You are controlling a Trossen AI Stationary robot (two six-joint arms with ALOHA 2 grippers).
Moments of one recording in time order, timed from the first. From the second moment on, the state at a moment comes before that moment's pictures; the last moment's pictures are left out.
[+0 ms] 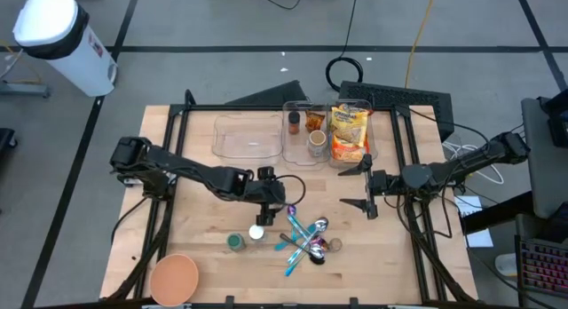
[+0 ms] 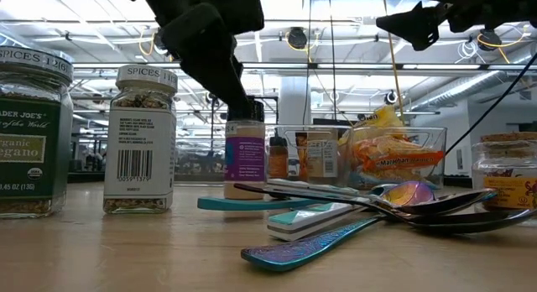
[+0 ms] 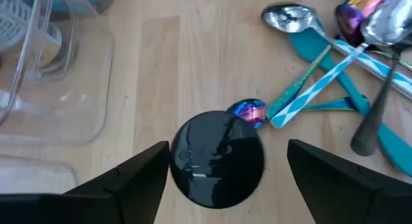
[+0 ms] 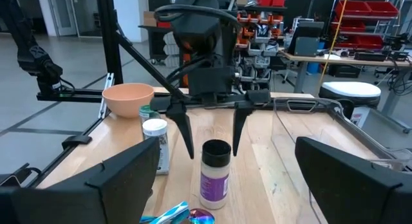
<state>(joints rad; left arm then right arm) -0.17 1.69 1.15 -0.39 -0.18 -0.06 0.31 0.73 0.34 0.37 0.29 0.00</state>
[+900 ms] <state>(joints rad) -0.12 1.64 1.19 -0.40 -0.13 -0.10 0.27 0.73 0.34 0.37 0.29 0.00</state>
